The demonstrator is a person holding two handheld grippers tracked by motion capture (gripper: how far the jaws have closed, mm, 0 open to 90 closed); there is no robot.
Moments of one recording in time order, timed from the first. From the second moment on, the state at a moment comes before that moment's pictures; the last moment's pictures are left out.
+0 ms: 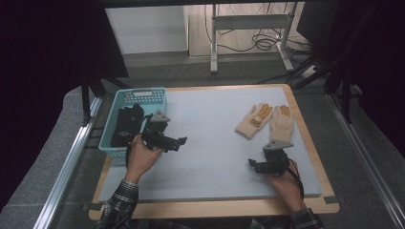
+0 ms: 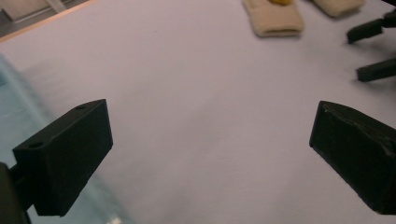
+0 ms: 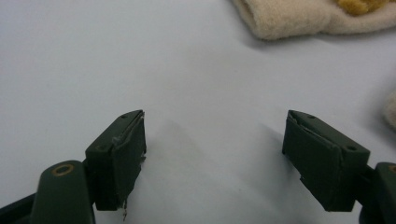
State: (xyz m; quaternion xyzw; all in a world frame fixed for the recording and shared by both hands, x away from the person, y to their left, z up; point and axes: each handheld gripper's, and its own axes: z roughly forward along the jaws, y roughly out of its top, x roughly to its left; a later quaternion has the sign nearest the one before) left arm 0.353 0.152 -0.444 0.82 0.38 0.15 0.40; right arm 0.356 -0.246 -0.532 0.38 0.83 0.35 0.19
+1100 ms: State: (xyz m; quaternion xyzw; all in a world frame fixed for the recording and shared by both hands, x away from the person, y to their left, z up) left arm 0.319 0.120 -0.548 0.84 0.39 0.14 0.34; right arm 0.356 -0.246 -0.532 0.38 0.83 0.35 0.19
